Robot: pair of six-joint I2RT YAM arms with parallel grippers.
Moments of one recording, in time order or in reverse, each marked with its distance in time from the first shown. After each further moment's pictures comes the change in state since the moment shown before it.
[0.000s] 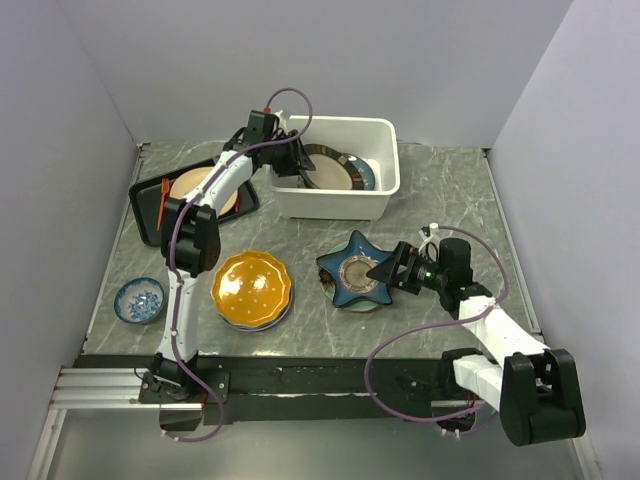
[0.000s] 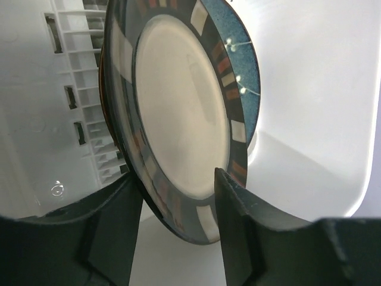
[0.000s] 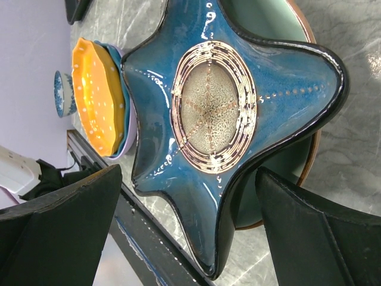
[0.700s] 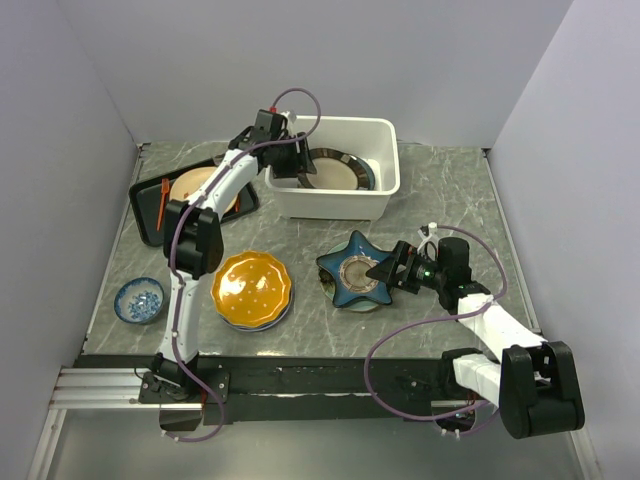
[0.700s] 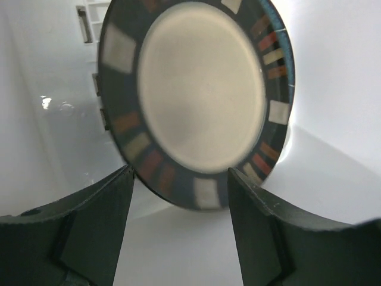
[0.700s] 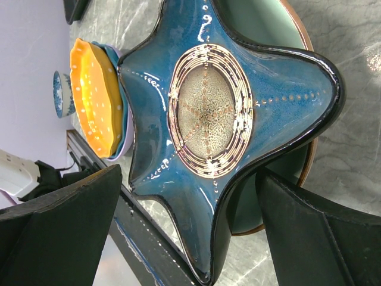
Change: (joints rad) left arm -0.030 -0.012 0.039 -0.113 -0.147 0.101; right arm 0.000 0.040 0.000 0.035 -0.005 0.000
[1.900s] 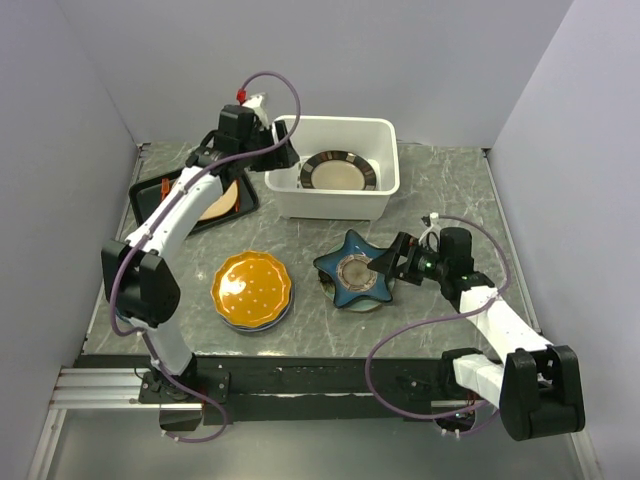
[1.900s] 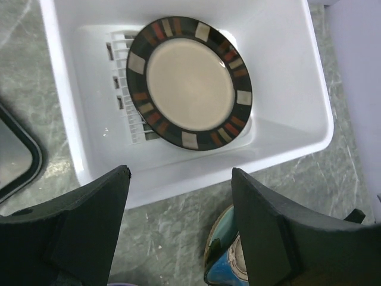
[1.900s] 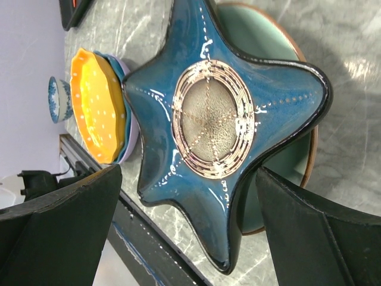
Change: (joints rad) left arm -0.021 -0.547 -0.457 0.154 -0.130 0.046; right arm 0.008 -0.011 0.107 -0.126 0.037 -0.046
